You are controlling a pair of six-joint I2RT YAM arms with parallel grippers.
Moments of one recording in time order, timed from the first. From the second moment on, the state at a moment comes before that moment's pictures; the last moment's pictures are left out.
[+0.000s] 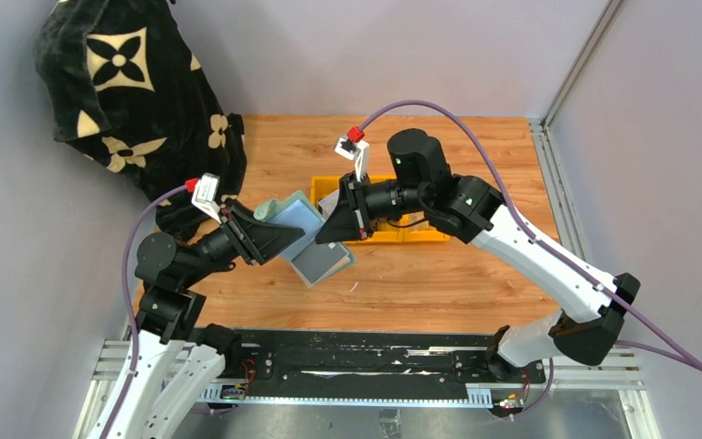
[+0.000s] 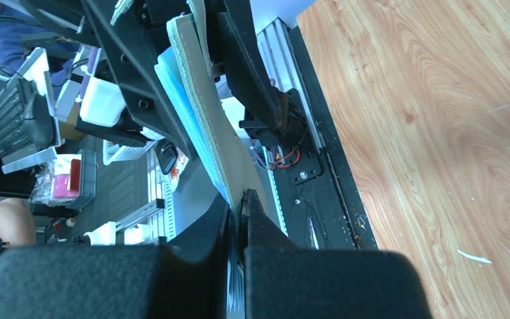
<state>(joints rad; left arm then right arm) -0.34 0.48 0.74 -0.04 0.64 -0.91 0.93 1.41 1.63 -0.58 -0.63 0.49</state>
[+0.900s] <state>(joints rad) -0.27 0.56 0.79 0.08 0.80 -1.08 0.89 1.14 1.26 -0.36 -0.78 0.53</state>
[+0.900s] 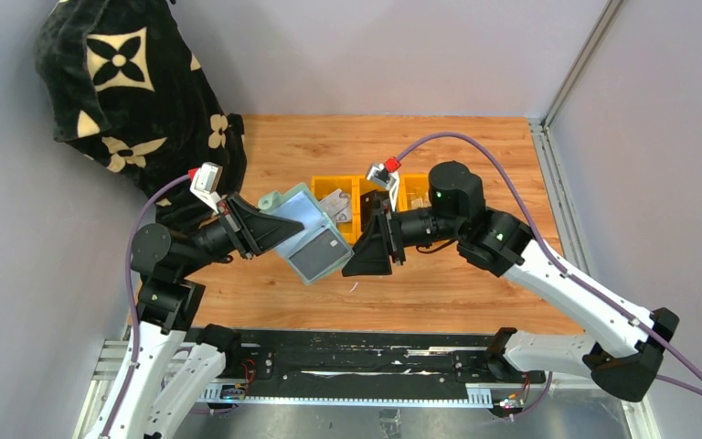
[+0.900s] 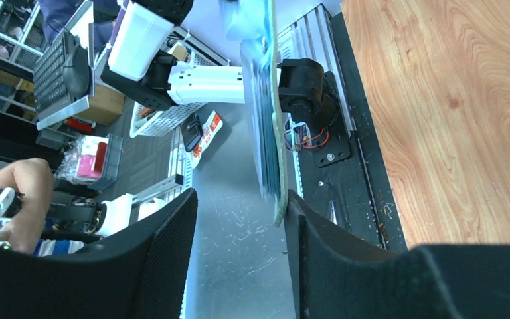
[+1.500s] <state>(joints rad) -0.27 0.58 0.87 0.07 0.81 -1.11 0.89 1.11 1.21 -0.24 -0.70 0.52</state>
